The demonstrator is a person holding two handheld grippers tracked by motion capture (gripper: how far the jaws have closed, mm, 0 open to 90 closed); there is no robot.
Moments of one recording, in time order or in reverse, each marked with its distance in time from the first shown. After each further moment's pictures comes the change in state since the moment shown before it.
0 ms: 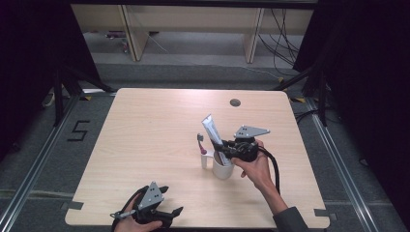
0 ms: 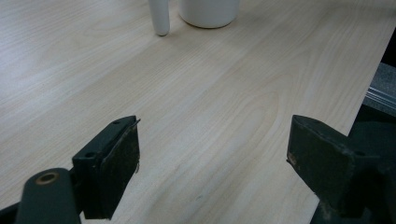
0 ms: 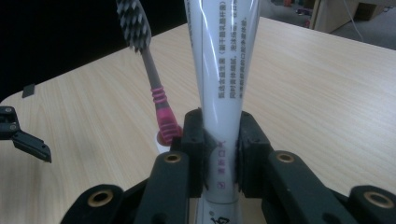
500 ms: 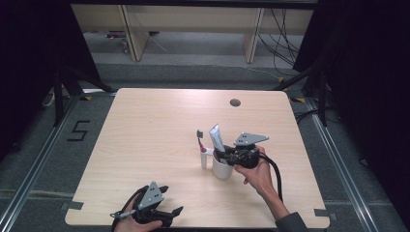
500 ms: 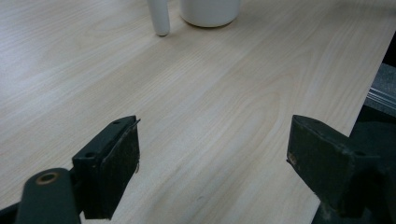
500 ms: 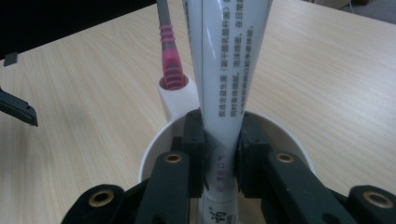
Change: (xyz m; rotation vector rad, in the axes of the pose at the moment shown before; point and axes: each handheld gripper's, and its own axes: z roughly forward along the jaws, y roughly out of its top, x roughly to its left) left arm -0.001 0.000 0.001 -0.013 -0.001 -0.008; right arm 0.002 -0.021 -0.001 0.063 -0.008 0.001
